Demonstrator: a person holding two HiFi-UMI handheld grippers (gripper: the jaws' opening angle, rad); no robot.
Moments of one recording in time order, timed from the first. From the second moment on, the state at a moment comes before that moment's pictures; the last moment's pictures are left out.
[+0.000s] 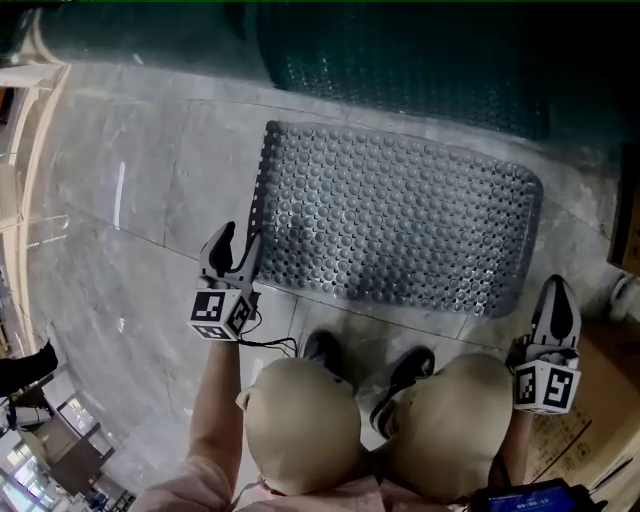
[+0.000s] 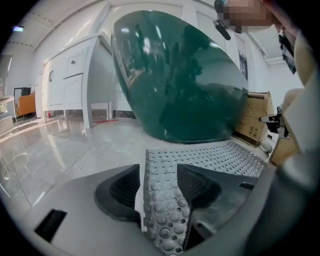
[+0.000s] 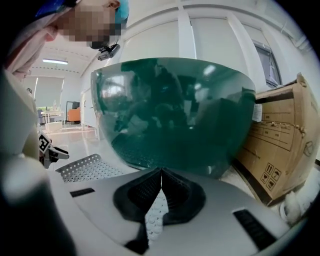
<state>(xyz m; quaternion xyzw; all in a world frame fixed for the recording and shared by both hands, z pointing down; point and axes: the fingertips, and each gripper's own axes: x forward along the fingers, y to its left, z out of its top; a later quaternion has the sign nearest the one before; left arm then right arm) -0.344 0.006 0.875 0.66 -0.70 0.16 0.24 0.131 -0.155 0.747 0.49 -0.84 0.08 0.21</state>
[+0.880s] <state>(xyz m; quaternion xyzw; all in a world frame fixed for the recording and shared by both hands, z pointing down) -0.363 0.037 0.978 0.58 -0.70 0.17 0.37 0.143 -0.156 0.751 0.50 -0.84 0.08 0.20</state>
